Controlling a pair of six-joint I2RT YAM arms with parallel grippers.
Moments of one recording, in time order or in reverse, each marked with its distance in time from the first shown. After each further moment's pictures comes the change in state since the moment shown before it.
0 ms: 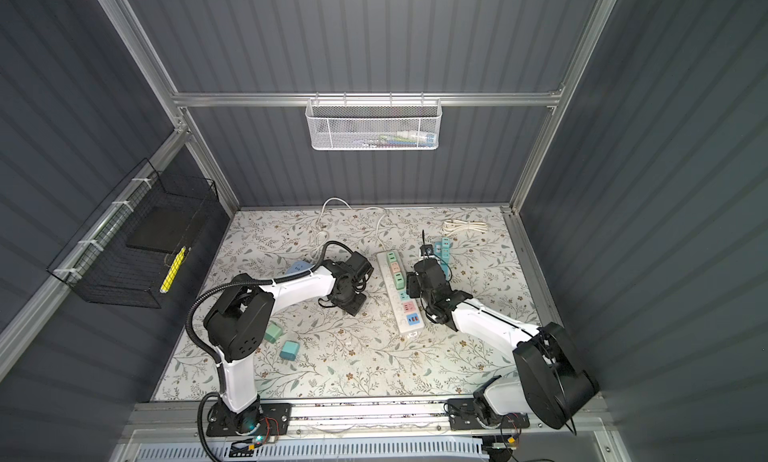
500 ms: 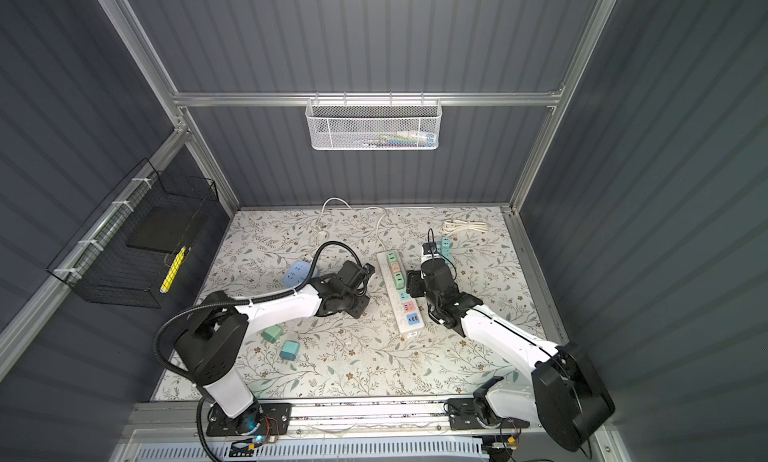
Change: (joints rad) left arm -0.095 -0.251 -0.291 0.454 -0.045 0.037; right arm -0.015 -0.140 -0.012 -0.032 -0.118 0.005
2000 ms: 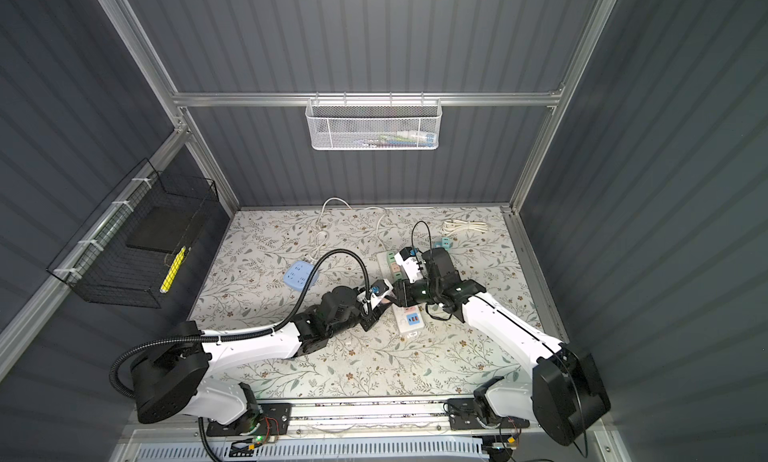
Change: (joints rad) left arm -0.171 -0.220 -0.293 0.628 0.013 0.271; right arm -0.035 0.060 0.146 -0.268 -0.760 0.039
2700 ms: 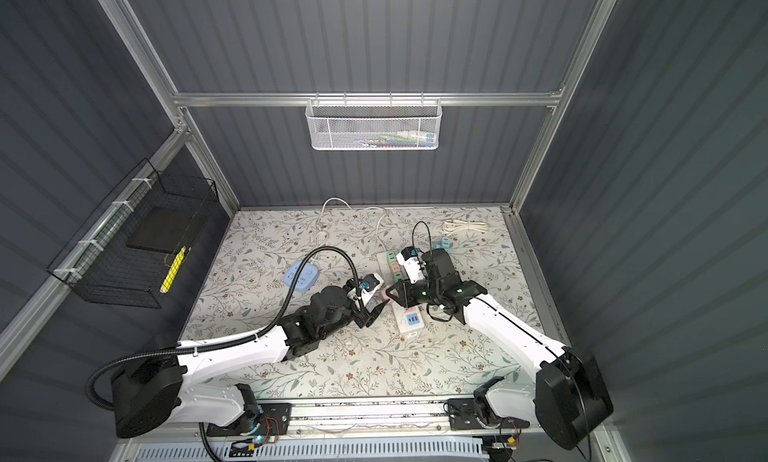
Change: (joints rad) left arm 0.000 -0.154 -0.035 -0.034 -0.104 -0.056; right arm 0.008 -0.039 -0.006 -0.022 0.145 -0.037
